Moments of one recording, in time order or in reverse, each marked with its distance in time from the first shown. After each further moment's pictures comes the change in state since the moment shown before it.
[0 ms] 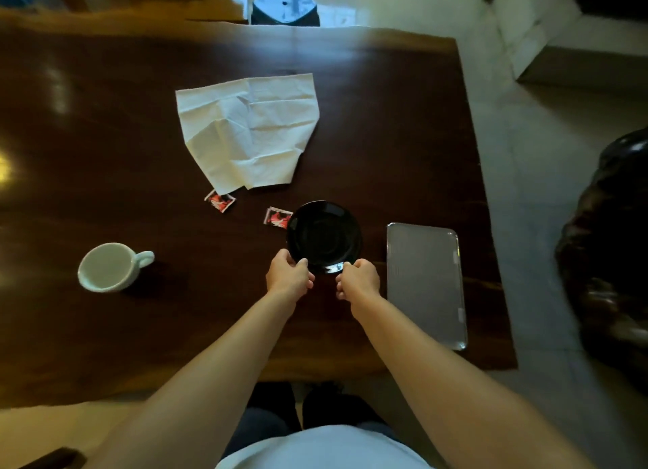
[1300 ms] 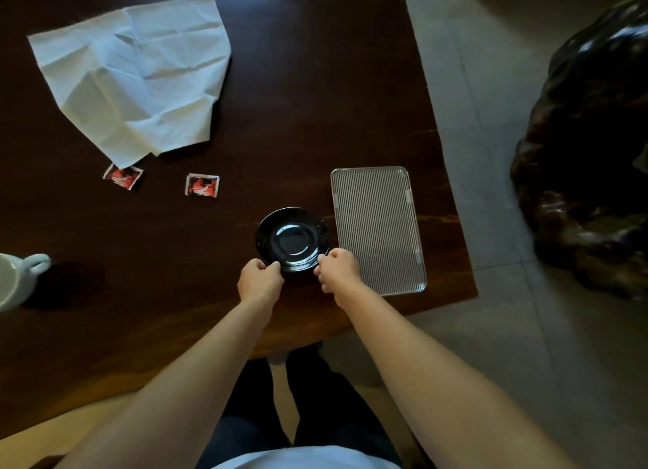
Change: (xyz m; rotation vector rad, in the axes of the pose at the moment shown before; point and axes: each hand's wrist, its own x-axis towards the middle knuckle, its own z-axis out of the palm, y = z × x) left_hand 0.001 -0.070 0.075 0.136 -0.011 -0.149; right_hand 0.036 0.069 -0.055 -0.010 -0.004 0.144
